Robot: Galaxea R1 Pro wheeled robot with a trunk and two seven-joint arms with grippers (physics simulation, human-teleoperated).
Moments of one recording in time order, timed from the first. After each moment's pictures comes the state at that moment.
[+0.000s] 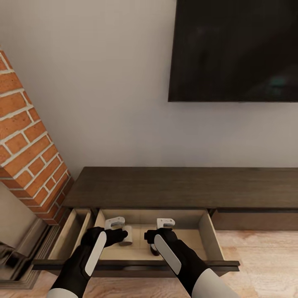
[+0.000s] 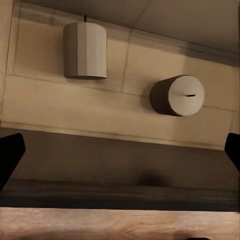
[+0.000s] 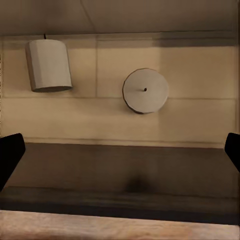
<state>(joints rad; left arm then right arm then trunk) -0.43 -0.10 -0.04 -1.10 0.34 0.83 0.21 -0.58 0.17 0.59 -0.86 -0.73 0.58 -0.61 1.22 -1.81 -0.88</state>
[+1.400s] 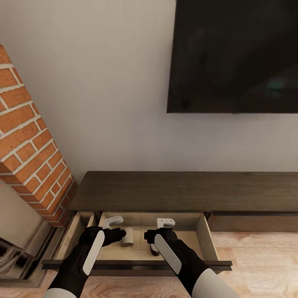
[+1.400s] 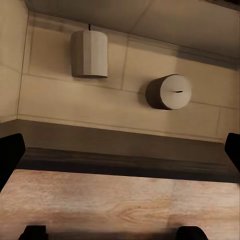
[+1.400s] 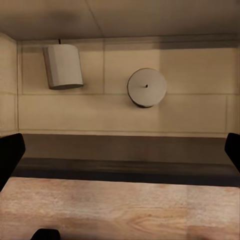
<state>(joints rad) -0.43 -0.09 -0.04 -1.11 0.34 0.85 0.21 -0.58 0.17 0.58 -0.86 -0.74 0.58 -0.60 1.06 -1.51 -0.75</state>
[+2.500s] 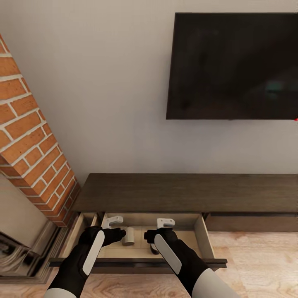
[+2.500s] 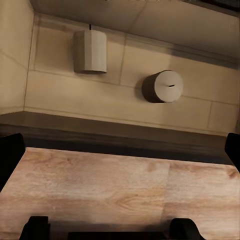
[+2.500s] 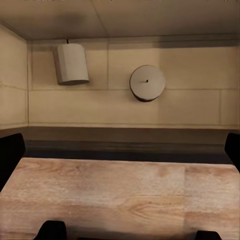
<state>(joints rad) -0.43 -0.09 -0.04 -1.11 0.34 0.85 0.21 -0.58 0.17 0.58 -0.86 -0.74 0.57 -0.60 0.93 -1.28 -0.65</state>
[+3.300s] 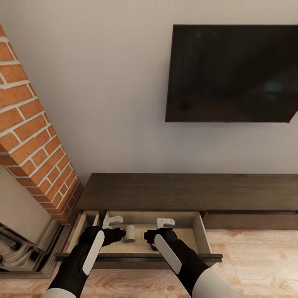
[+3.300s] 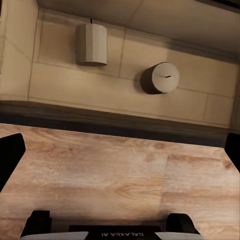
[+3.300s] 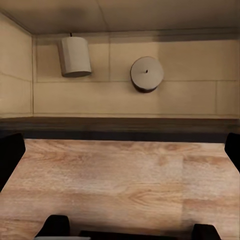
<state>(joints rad) -0.43 -0.09 -0.04 -1.11 0.34 0.85 0.21 -0.58 0.17 0.58 -0.86 -0.74 0.58 -0.60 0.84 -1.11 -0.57</state>
